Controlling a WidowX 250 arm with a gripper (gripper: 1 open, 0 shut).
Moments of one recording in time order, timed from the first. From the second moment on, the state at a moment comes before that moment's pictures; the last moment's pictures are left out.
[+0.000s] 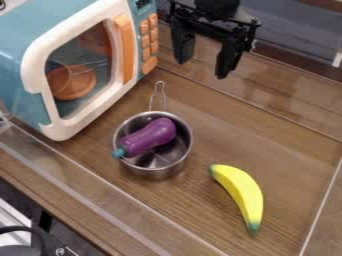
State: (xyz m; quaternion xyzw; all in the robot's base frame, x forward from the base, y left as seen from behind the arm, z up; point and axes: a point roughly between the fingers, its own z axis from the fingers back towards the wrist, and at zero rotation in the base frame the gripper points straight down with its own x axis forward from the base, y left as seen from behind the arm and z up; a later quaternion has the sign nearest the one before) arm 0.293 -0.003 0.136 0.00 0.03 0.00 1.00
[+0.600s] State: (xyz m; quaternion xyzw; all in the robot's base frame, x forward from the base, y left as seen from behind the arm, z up) arm 0.263 0.029 0.072 -0.01 0.09 -0.03 1.00
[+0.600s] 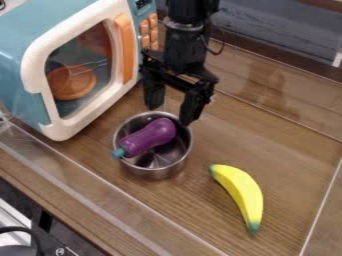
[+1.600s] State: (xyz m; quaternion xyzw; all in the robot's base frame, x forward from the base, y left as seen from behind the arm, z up) arm 0.248 0.031 0.045 -0.01 0.09 0.02 1.00
